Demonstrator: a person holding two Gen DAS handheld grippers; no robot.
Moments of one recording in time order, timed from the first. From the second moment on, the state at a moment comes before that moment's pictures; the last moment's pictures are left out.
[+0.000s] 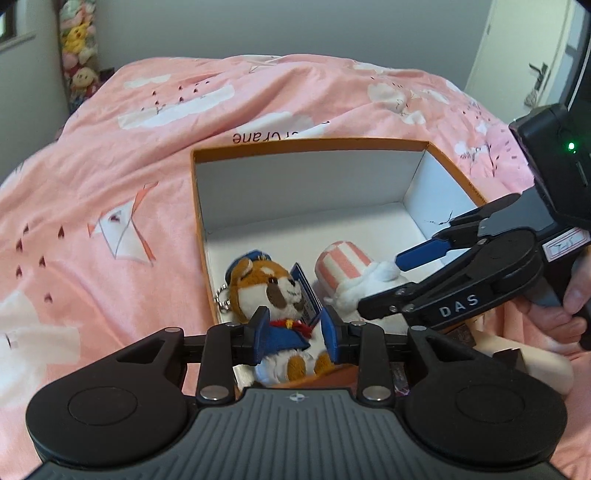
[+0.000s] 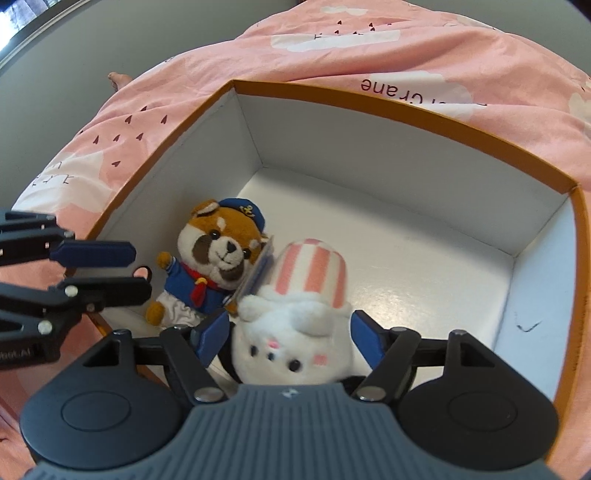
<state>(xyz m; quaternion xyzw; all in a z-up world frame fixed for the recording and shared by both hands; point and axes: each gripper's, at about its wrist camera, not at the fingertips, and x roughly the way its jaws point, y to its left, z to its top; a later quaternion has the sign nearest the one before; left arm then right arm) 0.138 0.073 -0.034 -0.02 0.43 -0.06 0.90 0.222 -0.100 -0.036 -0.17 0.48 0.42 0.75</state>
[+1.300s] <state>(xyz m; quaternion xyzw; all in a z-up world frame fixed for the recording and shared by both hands) 0.211 0.058 -0.062 0.11 0.53 -0.12 0.83 0.241 -0.087 -0.062 -0.08 0.54 0.46 0.70</state>
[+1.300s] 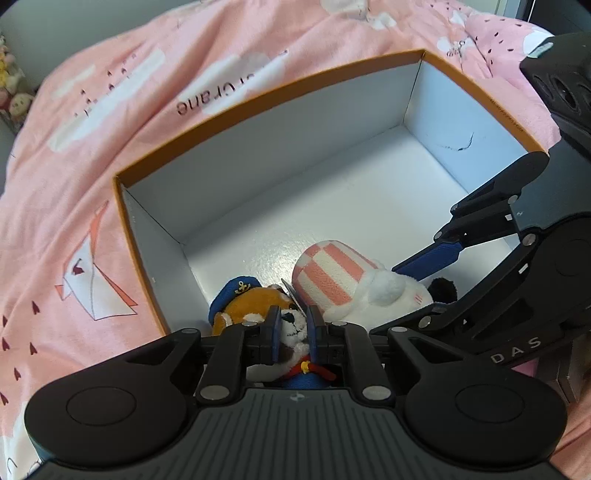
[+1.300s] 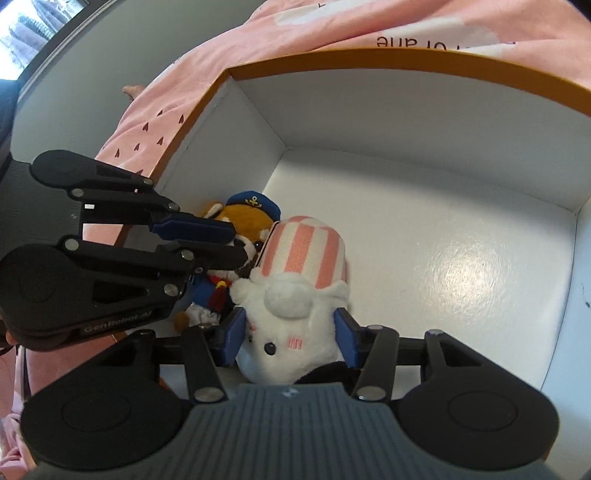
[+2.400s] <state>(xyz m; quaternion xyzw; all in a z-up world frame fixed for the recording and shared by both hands) 0.086 0.015 -0.044 0.05 0.40 -0.14 0.90 0.120 -0.187 0.011 -0.10 0.39 0.35 0.85</state>
